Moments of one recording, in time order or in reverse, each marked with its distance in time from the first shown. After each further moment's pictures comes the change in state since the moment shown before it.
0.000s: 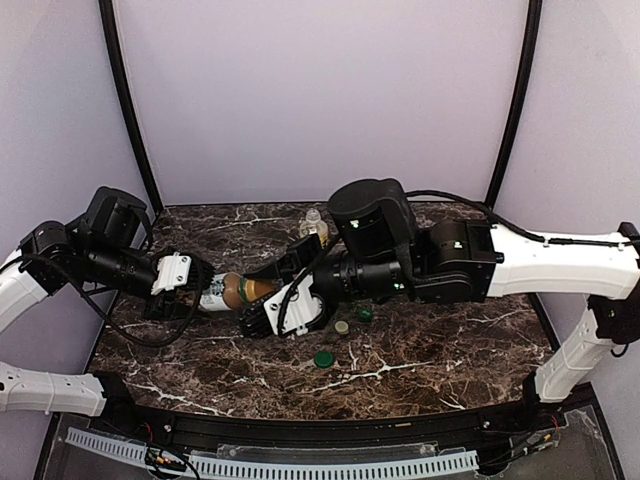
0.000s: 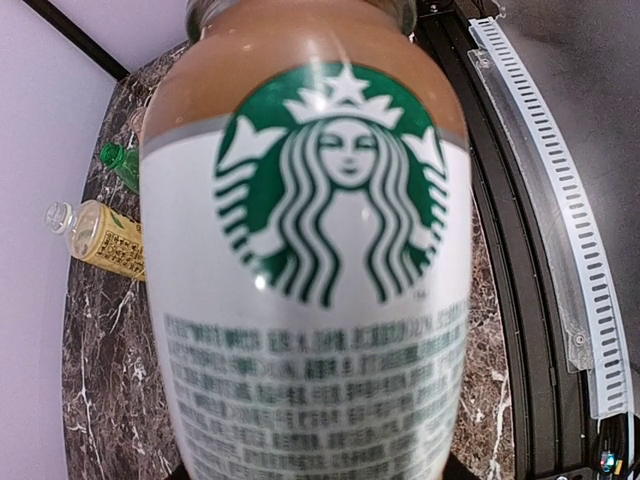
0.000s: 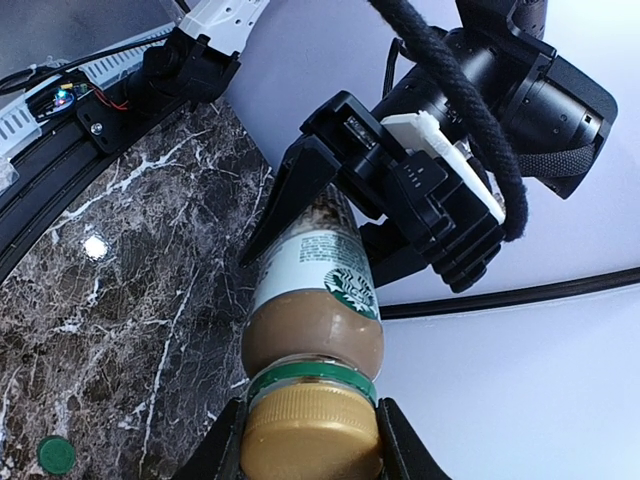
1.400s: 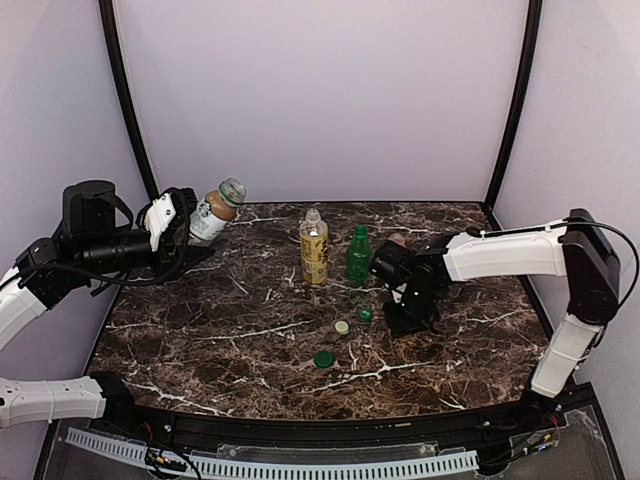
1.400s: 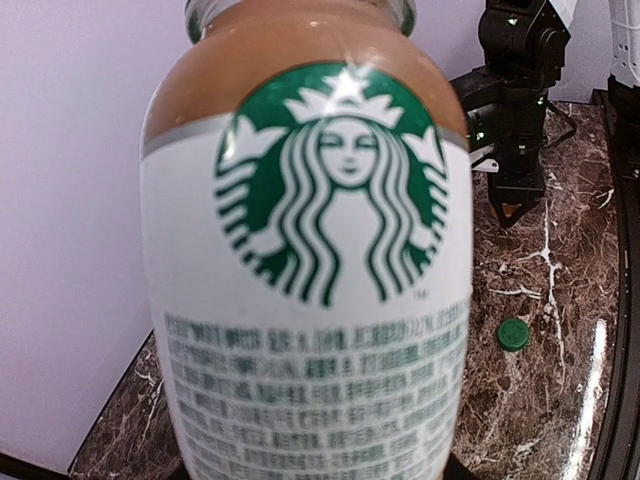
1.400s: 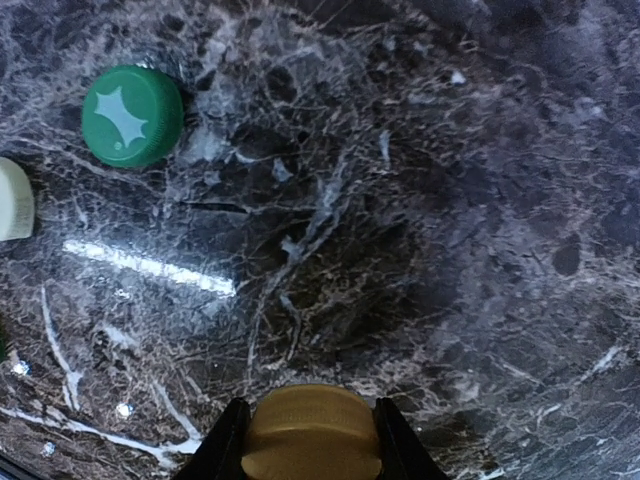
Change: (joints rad) left arm 0.120 -0.093 -0.114 0.455 -0.168 -0.380; right arm -0.483 0.127 -0.369 -0.552 0.117 1.788
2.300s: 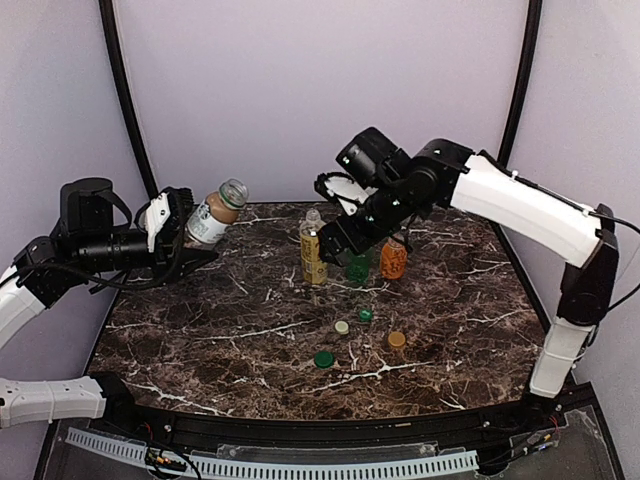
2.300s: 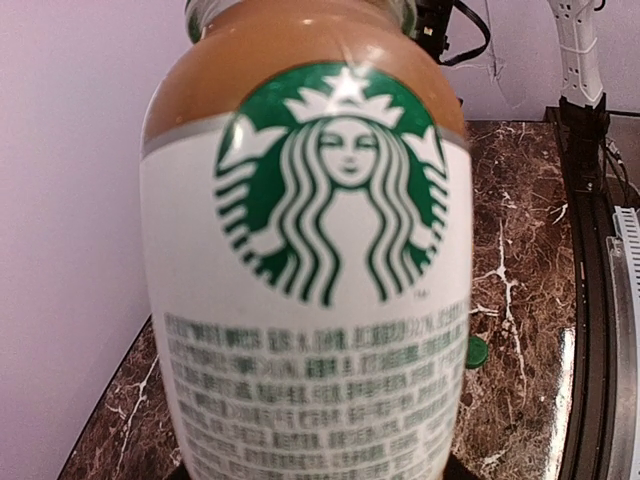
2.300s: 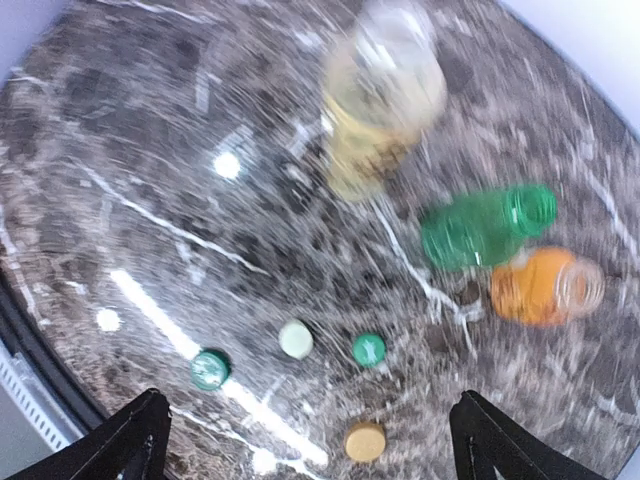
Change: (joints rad) left arm 0.006 0.001 0.010 -0.001 0.125 -0.005; right arm 0.081 0.098 0.686 -0.209 0.011 -0.380
